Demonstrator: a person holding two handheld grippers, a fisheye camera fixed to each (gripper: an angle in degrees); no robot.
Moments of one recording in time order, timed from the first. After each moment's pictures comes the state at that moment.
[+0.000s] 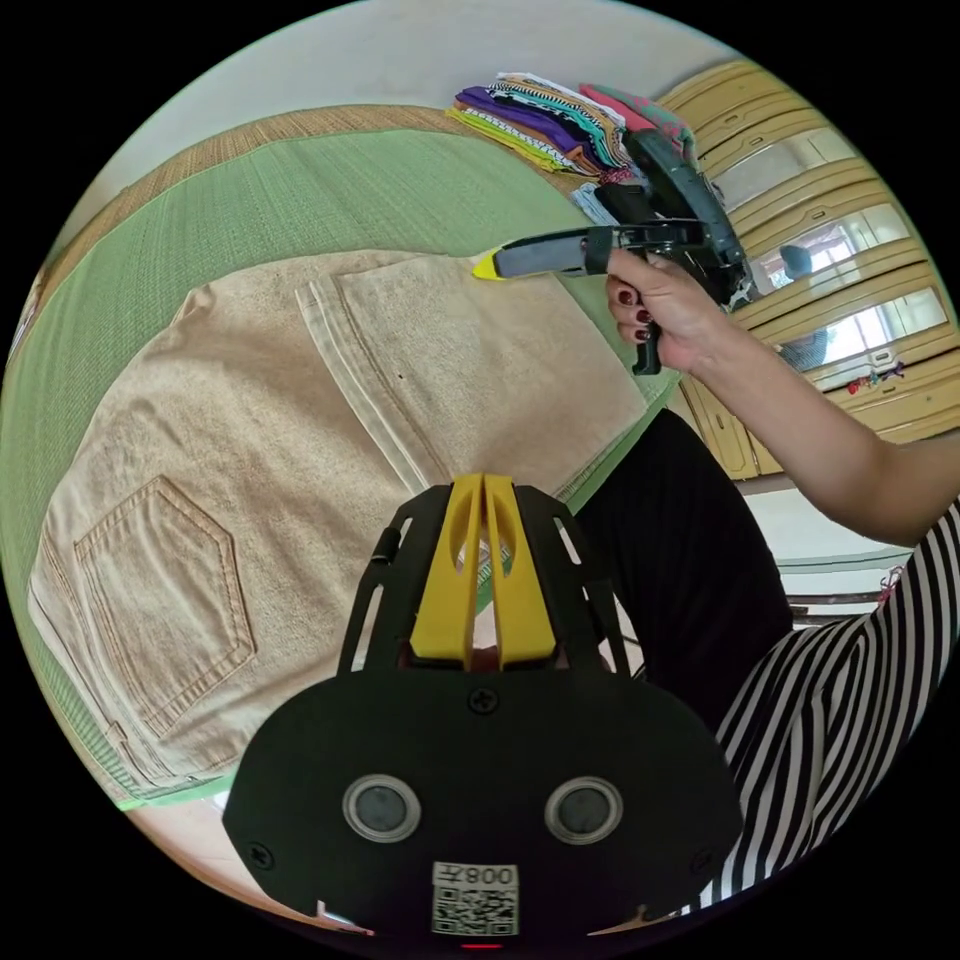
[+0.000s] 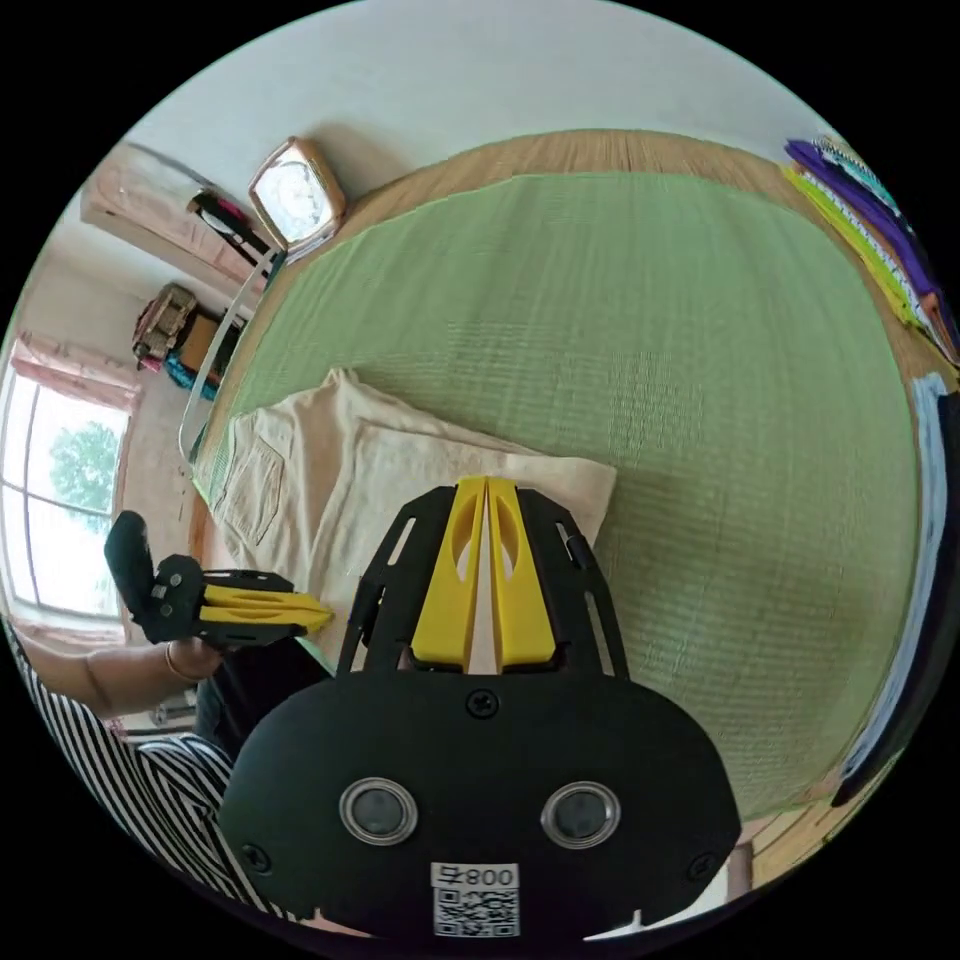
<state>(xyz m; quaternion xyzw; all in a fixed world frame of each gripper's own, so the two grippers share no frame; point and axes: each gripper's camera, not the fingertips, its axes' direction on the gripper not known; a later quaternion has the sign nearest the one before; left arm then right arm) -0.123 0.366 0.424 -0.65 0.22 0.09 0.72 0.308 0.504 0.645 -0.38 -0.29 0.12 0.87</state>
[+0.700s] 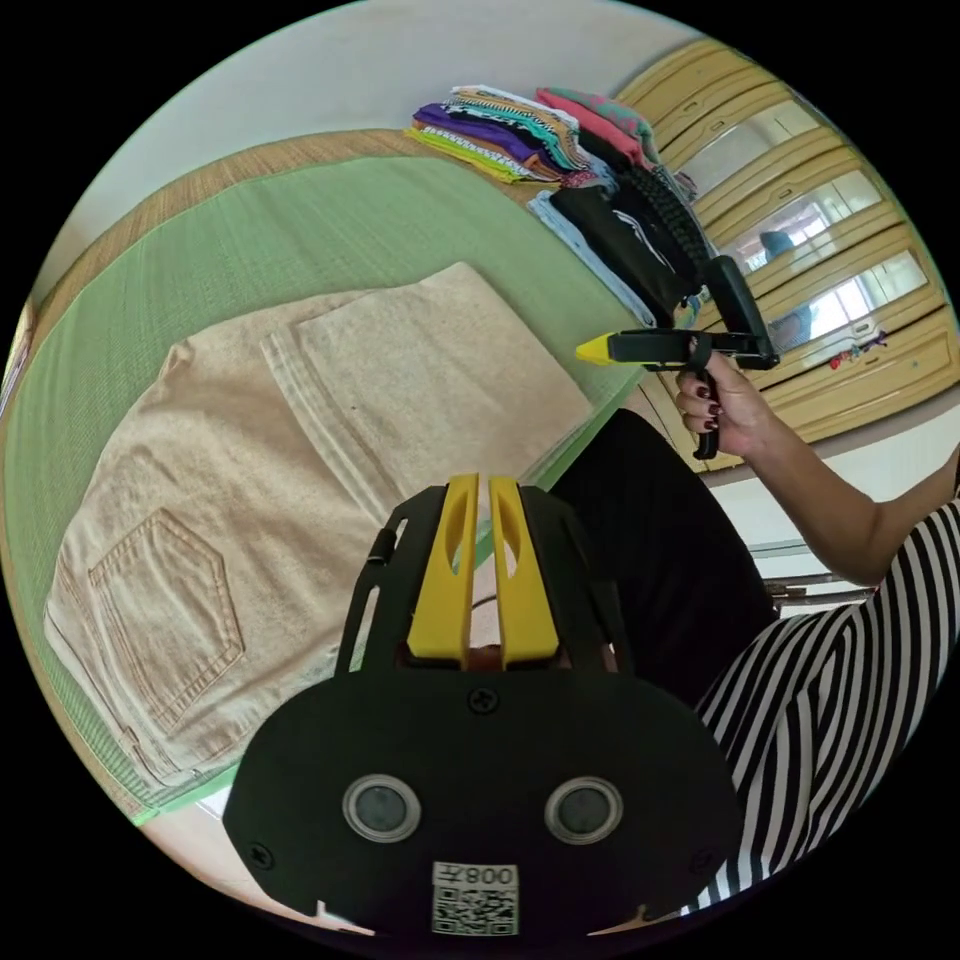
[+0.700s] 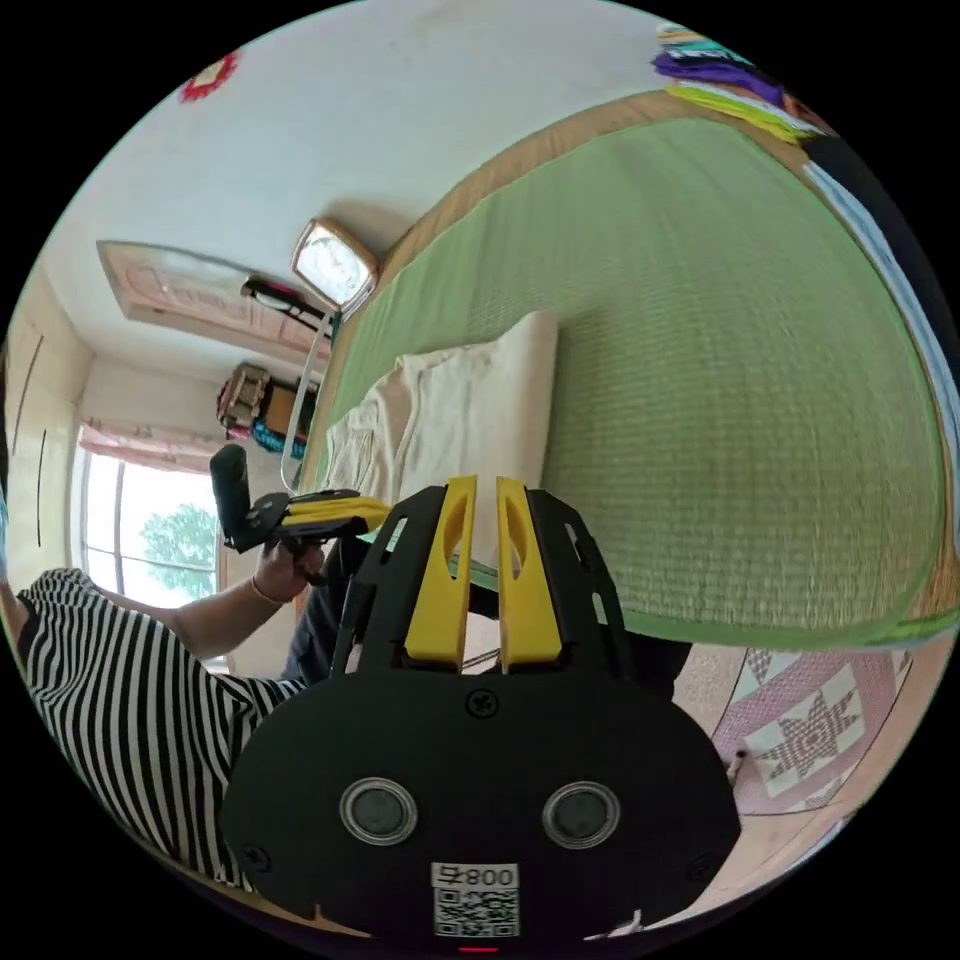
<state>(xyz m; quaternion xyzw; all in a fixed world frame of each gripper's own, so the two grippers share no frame) -0.019 0.351 0.379 -0.62 0.27 0.11 0.72 0.483 0.607 0.535 -0.36 -0.33 0.28 0.83</state>
